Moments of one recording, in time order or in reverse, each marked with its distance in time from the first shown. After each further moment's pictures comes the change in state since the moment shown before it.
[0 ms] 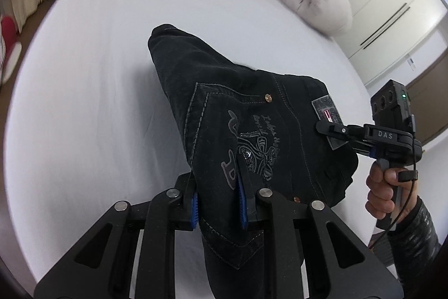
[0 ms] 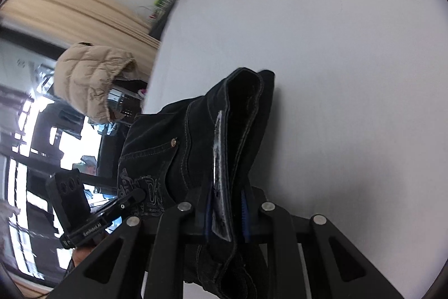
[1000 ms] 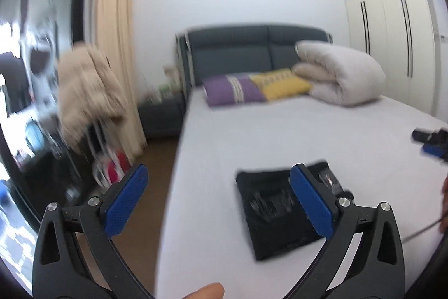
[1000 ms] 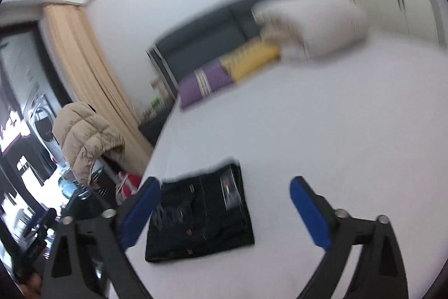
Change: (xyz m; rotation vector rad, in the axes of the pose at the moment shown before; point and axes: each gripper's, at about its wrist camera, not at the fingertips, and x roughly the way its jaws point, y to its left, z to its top) left arm -0.219 -0.164 -0.151 0.295 -0.793 0.596; right arm -0.216 0.107 -0.169 -0.229 -0.762 -0.250
